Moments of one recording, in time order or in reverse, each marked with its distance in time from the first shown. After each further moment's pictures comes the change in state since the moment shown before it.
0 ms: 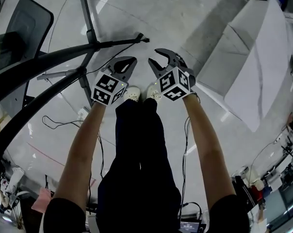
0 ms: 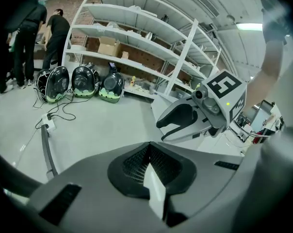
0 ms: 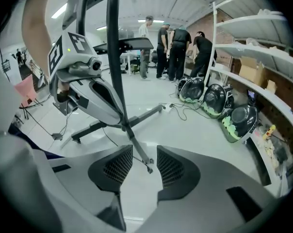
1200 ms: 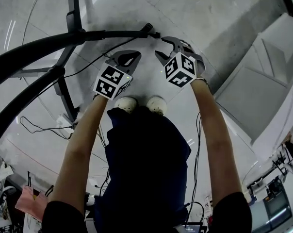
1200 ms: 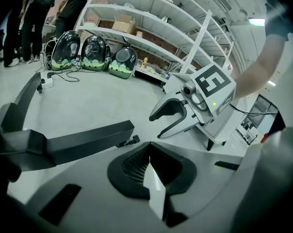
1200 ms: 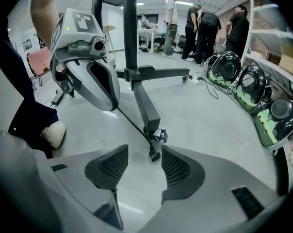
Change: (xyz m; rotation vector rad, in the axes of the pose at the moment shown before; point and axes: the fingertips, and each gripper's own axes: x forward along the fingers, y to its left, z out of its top) left arm 0.163 0.096 -0.219 -0.084 0.056 0.024; right arm 0.250 -0.002 -0.181 -0.249 0.160 0.152
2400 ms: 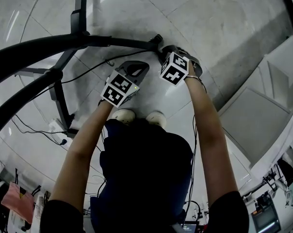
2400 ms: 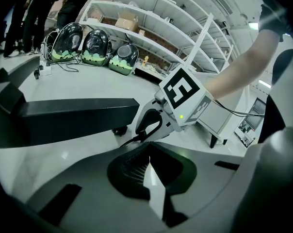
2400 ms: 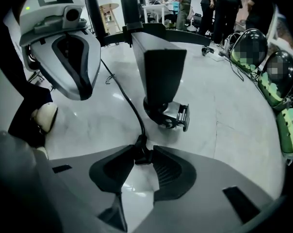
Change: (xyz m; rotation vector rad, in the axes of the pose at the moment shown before) left arm 0.042 0.013 -0.040 -0.029 -0.030 -0.041; right arm 0.103 0.001 -0.041 -0.071 0.211 0.144
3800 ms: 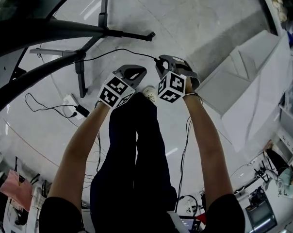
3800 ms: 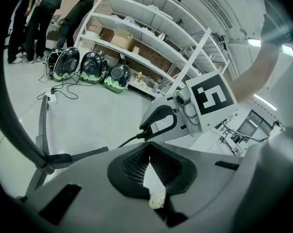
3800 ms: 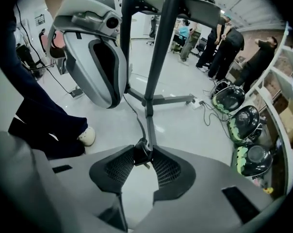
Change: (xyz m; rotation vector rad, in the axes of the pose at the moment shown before) left arm -0.204 -0.144 0.163 -0.062 -0.031 -0.030; right arm -0.309 0.081 0.099 -0.138 -0.063 -0.181
